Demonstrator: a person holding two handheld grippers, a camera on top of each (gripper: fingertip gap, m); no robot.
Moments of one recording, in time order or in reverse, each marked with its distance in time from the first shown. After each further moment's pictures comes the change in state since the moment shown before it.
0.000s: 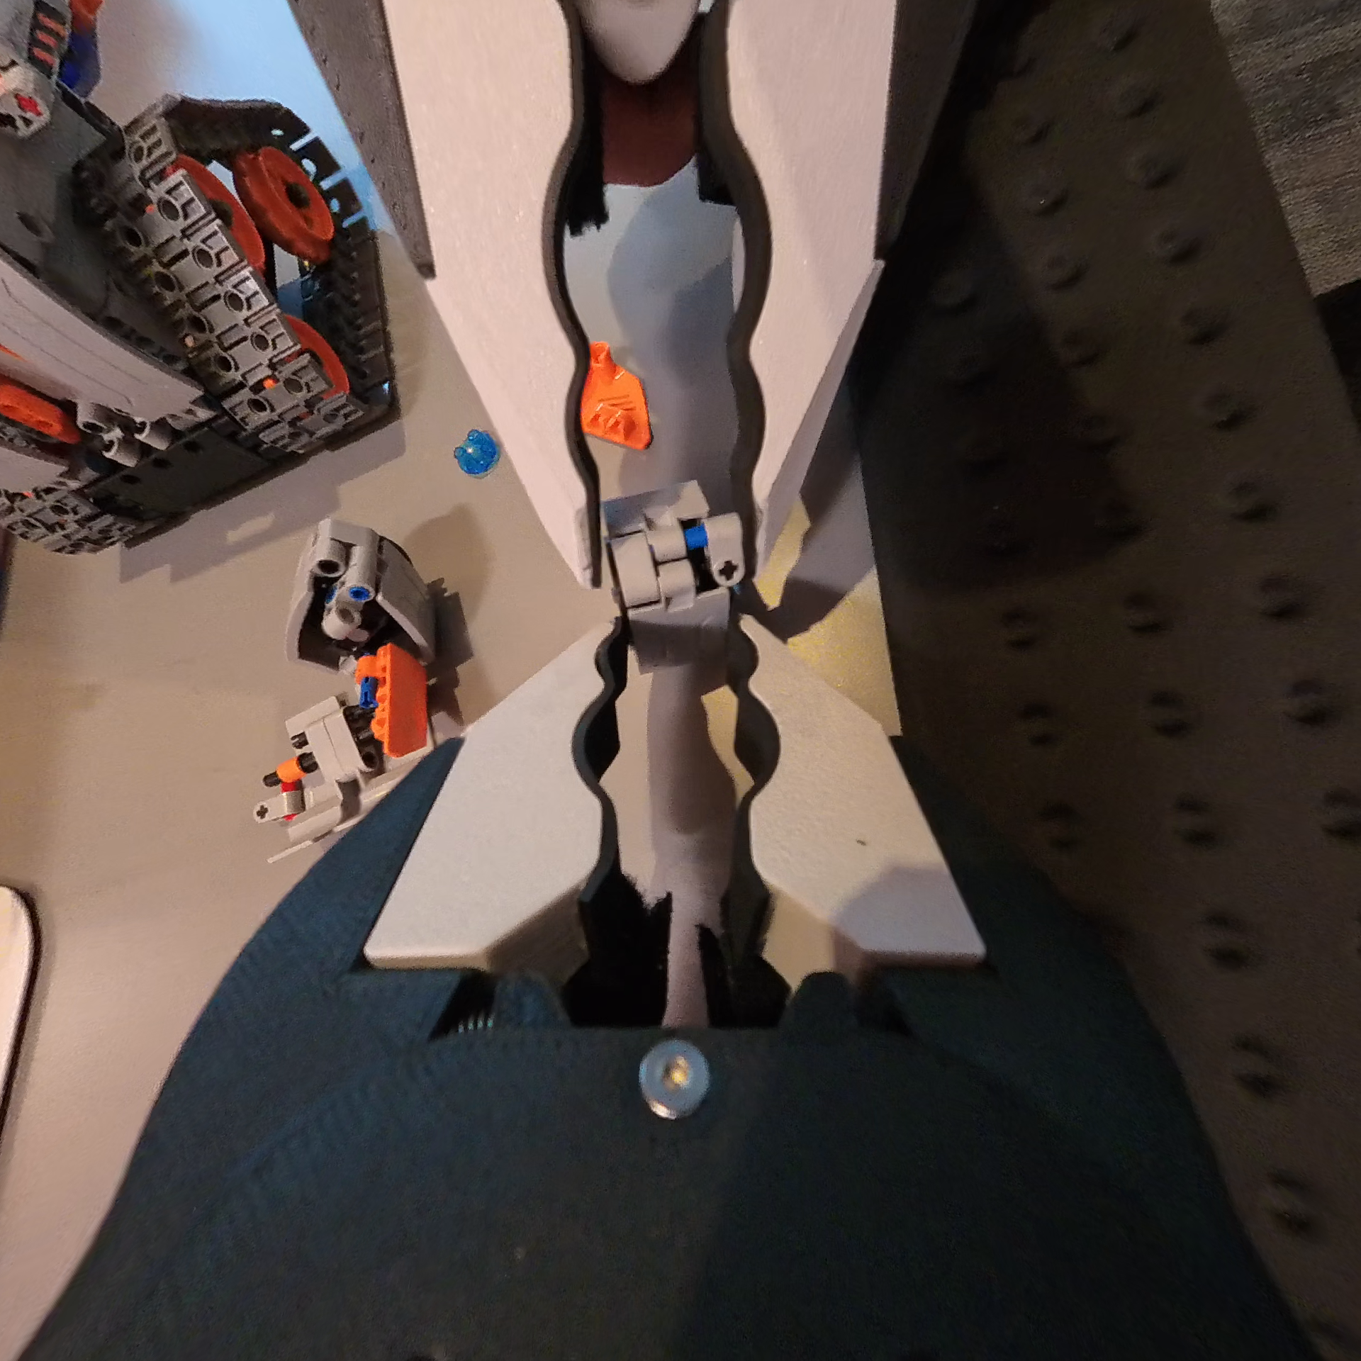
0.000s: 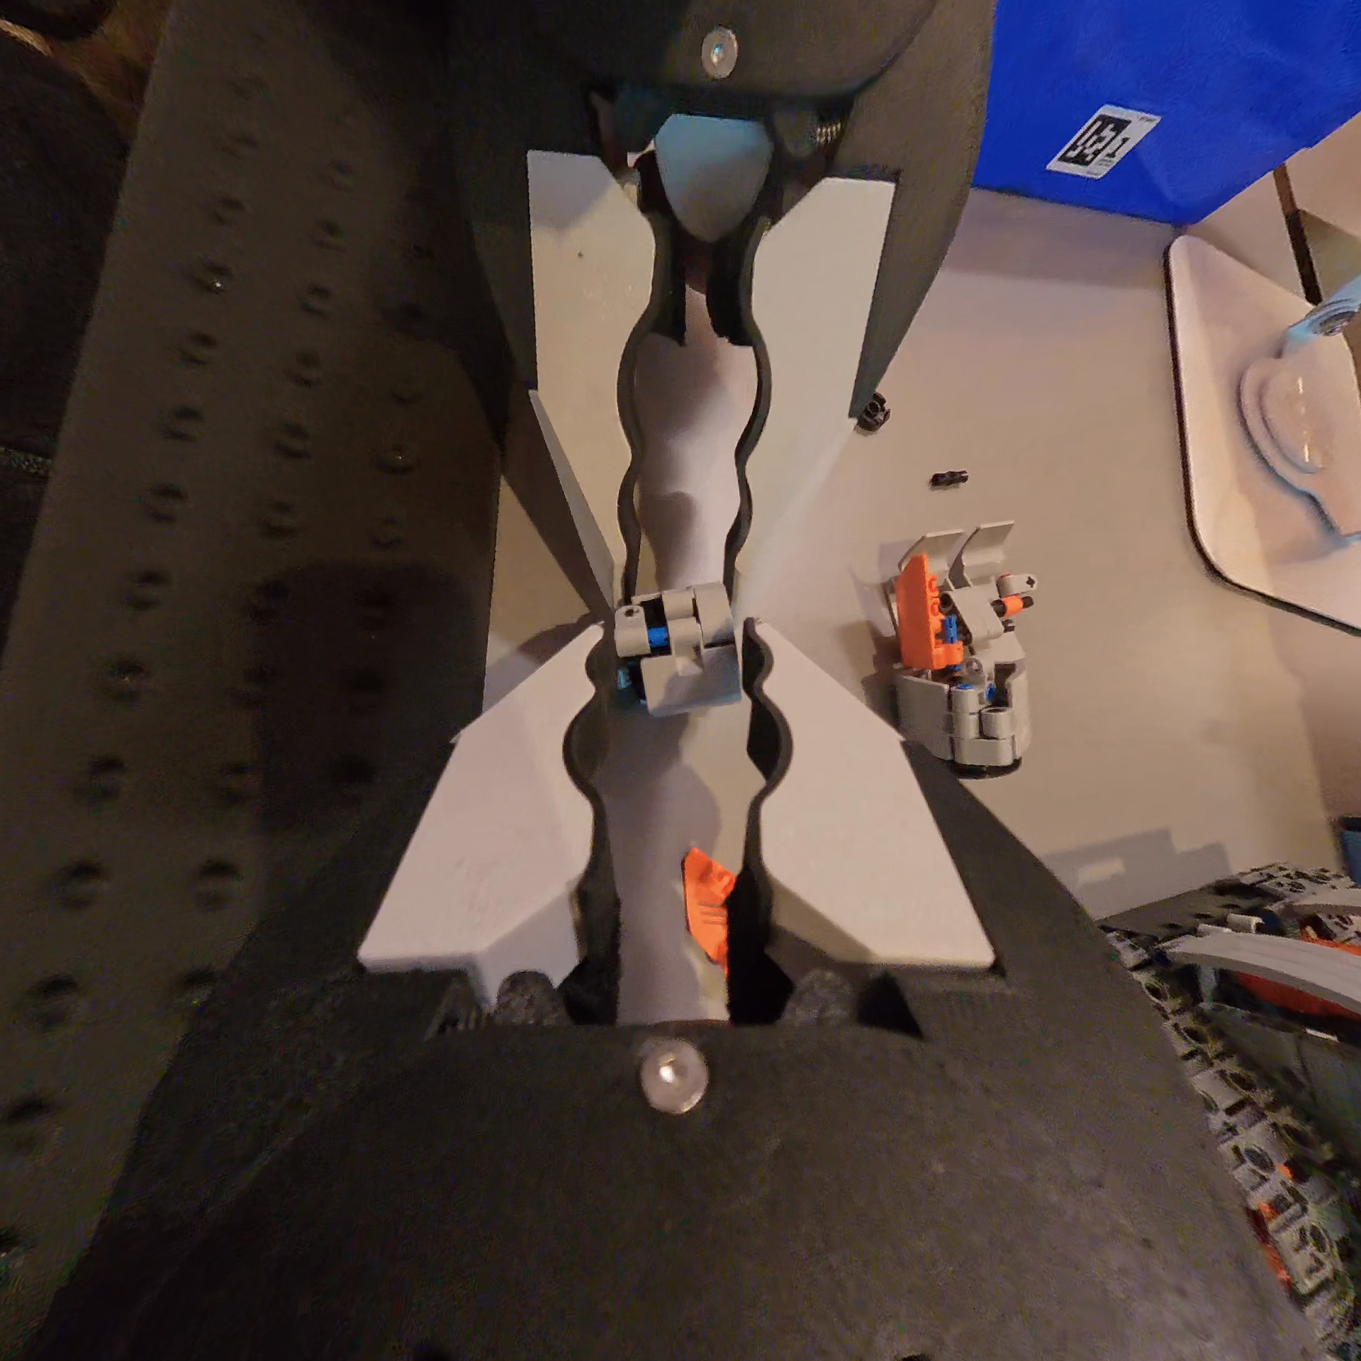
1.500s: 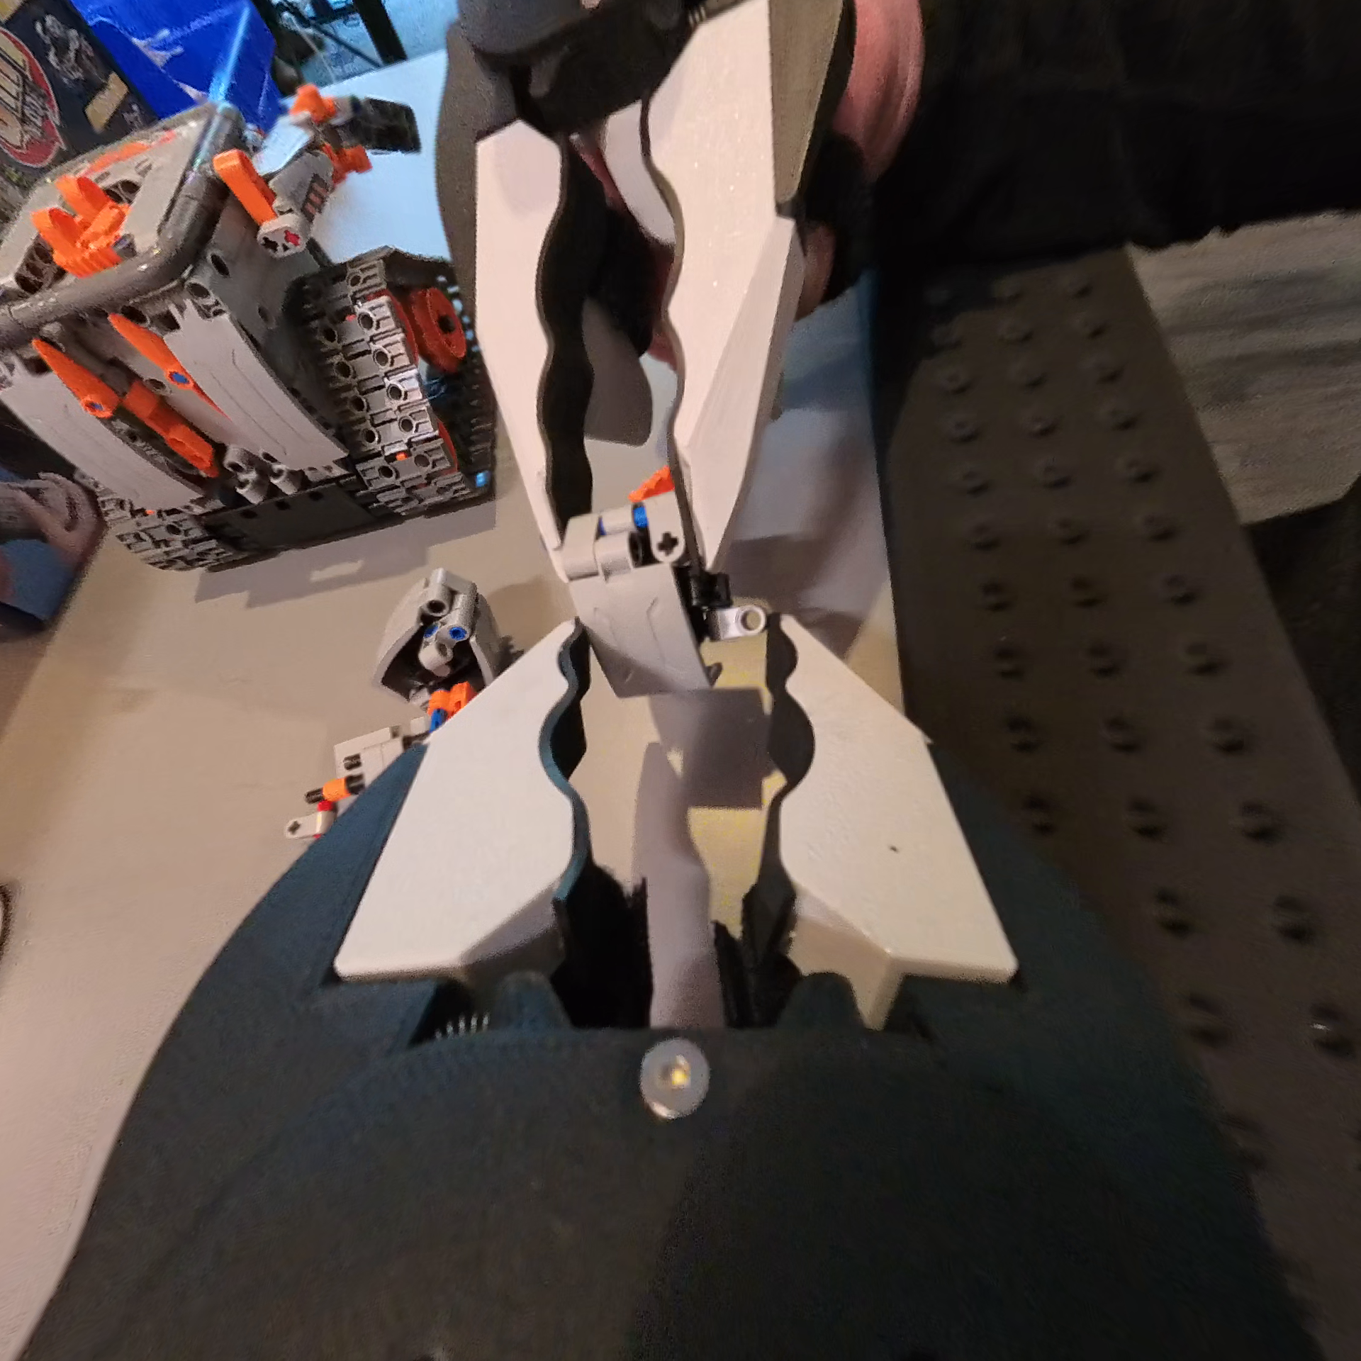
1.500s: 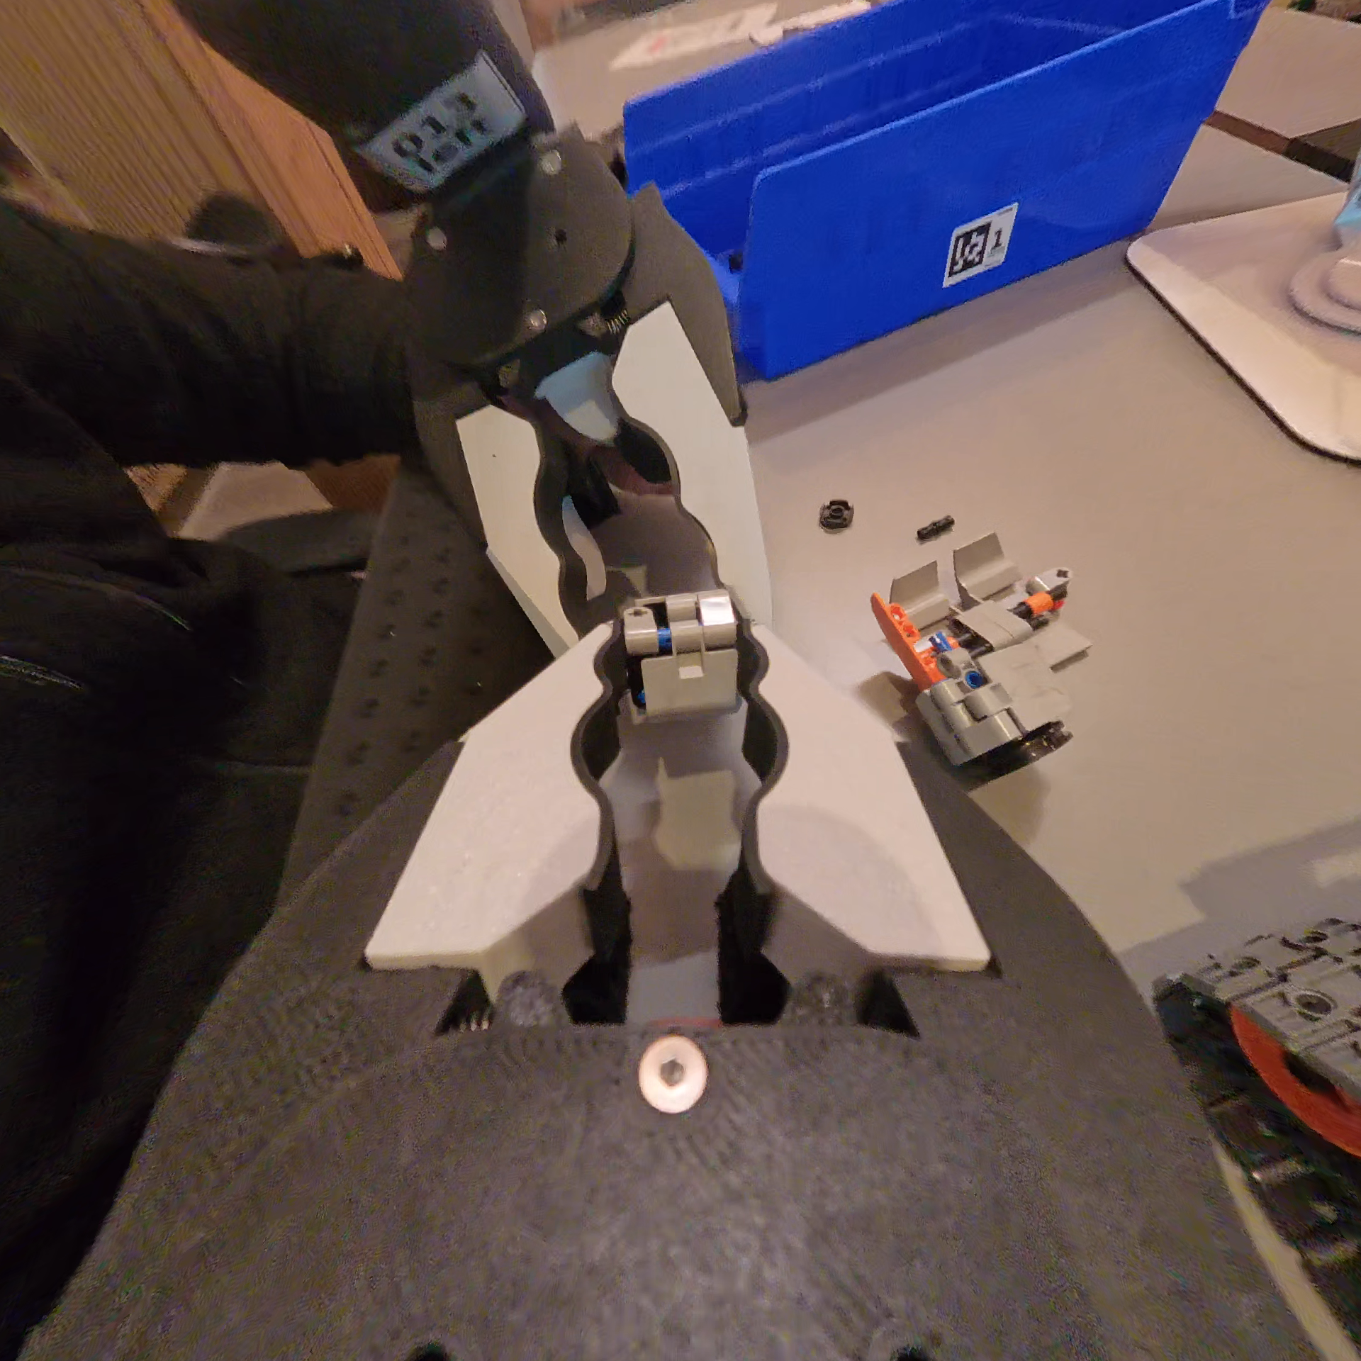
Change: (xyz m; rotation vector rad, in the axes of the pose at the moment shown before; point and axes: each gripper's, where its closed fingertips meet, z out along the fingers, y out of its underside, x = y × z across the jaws) left arm -0.021 -0.026 -0.015 0.200 -0.035 -0.144; right arm 0.031 -0.028 -0.027 0.378 -0.185 0.514
